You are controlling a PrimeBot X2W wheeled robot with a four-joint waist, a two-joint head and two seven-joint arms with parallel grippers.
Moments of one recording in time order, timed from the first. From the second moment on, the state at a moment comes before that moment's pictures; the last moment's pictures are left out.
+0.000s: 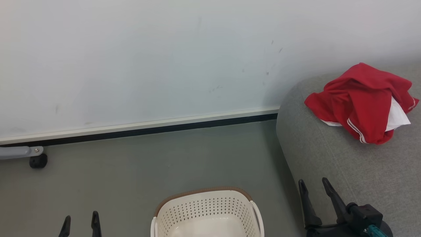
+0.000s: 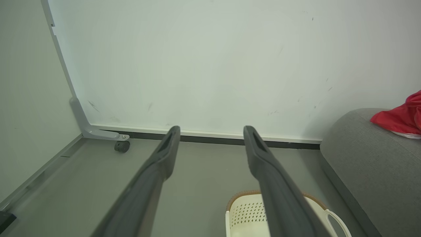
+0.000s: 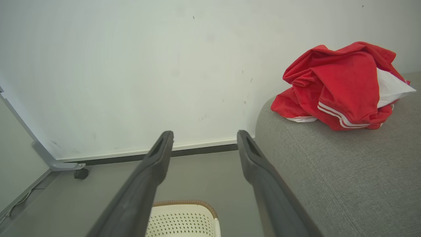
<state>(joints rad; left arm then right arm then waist) 0.21 0.20 -0.07 0.05 -0.40 0.12 -0.25 -0.05 -0.19 0.39 0.18 0.42 -0.12 -0.25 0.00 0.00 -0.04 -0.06</state>
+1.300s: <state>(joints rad) 0.20 0.15 -0.05 0.13 -0.56 0.09 -0.18 0.01 -0.15 0.29 0.21 0.57 -0.09 -0.18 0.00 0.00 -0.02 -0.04</state>
